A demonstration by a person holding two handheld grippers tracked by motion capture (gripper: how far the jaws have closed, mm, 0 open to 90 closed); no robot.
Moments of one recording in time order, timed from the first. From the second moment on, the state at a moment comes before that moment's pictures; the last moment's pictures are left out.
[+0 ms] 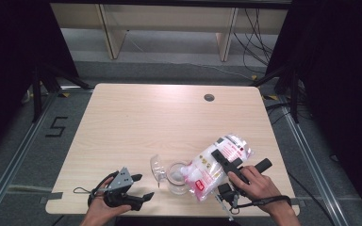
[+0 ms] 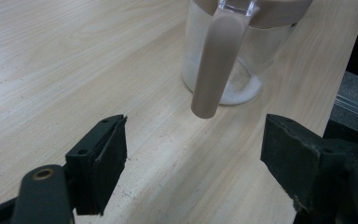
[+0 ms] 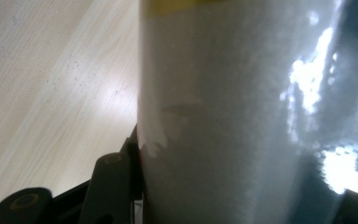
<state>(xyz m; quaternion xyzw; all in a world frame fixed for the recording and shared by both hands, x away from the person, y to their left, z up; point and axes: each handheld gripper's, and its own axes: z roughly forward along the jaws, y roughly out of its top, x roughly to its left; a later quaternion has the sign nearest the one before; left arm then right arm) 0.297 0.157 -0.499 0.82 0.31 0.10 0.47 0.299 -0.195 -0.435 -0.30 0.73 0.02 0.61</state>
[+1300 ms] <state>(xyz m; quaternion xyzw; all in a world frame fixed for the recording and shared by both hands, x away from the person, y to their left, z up) 0.297 0.156 -0.498 0.82 0.30 0.10 0.47 0.296 -0.196 -0.432 -0.31 0.73 0.02 0.61</state>
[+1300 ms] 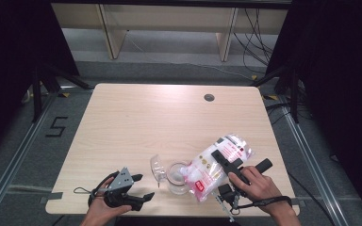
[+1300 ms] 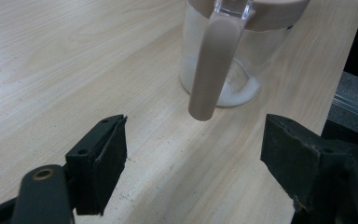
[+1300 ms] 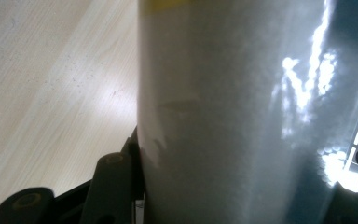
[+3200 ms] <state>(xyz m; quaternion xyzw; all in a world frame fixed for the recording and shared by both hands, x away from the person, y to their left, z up) 0.295 0.155 -0.497 0.82 0.30 0.11 0.47 0.295 -0.197 -0.432 -0.30 0.73 0.02 0.62</state>
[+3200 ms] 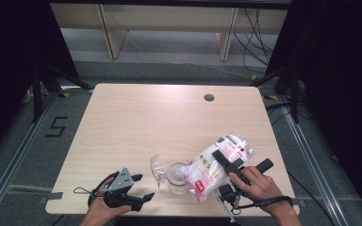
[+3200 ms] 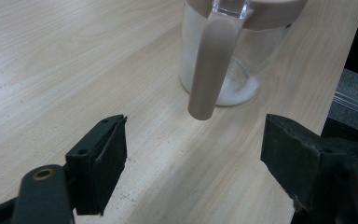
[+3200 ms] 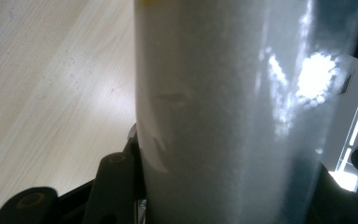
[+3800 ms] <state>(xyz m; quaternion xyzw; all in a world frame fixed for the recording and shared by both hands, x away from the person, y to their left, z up) 0.296 0.157 -0.496 0.82 0.30 0.11 0.47 0.295 -0.197 -0.430 -0.31 0.72 0.01 0.62</state>
